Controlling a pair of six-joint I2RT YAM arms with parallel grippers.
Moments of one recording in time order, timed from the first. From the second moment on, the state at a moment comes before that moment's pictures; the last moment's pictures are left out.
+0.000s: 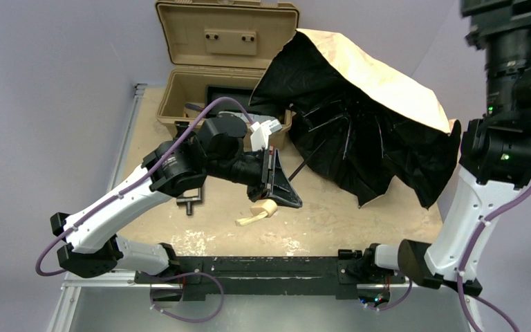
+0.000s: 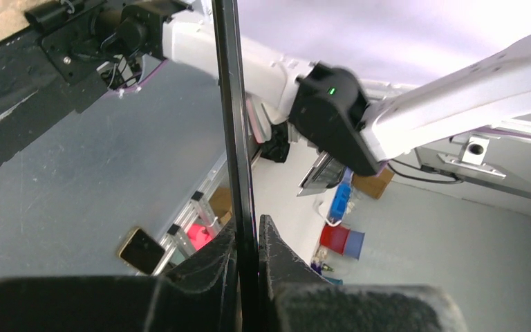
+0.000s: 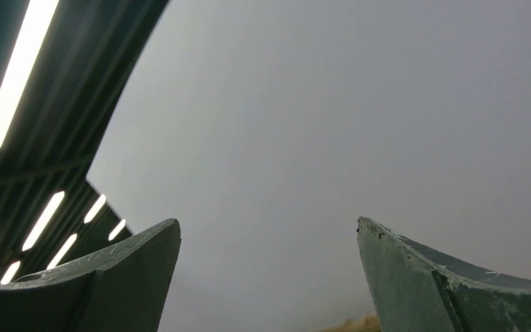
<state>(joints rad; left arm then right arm) -1.06 1.31 1.68 -0.84 0.50 -1.24 -0.19 1.35 2.29 -0.34 -0.16 0.98</state>
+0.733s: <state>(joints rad) -1.03 1.31 1.63 -0.69 0.46 -1.28 -0.12 0.90 1.13 -0.32 -0.58 1.19</state>
